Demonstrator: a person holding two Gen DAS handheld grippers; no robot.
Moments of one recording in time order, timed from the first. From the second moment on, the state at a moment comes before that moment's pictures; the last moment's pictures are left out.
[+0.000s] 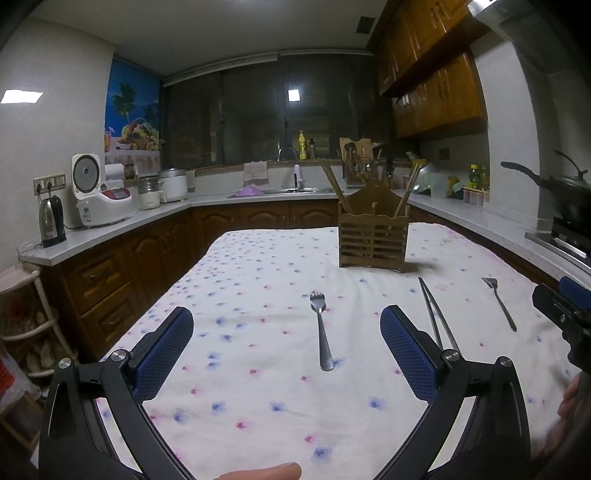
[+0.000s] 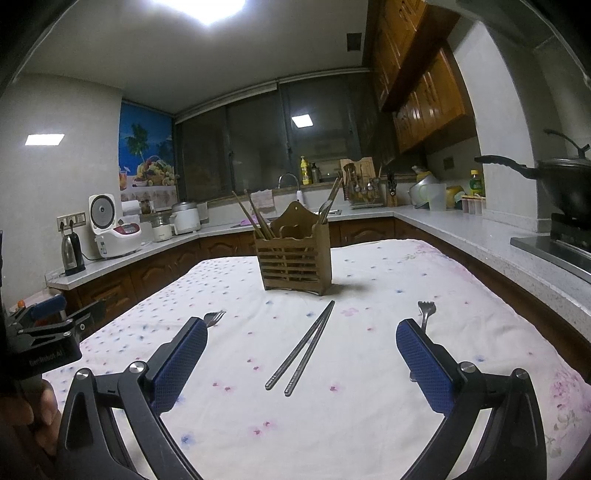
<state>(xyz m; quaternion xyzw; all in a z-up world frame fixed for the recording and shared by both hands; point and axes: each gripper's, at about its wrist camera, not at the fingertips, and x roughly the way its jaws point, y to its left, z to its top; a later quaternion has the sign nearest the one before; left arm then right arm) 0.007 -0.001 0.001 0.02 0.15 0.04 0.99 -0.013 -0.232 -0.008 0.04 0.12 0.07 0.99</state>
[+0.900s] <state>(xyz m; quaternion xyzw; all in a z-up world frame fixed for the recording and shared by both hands) 0.009 -0.004 -0.003 0.02 0.16 0.02 0.99 -0.013 -0.230 -0.008 0.04 0.12 0.07 0.99</state>
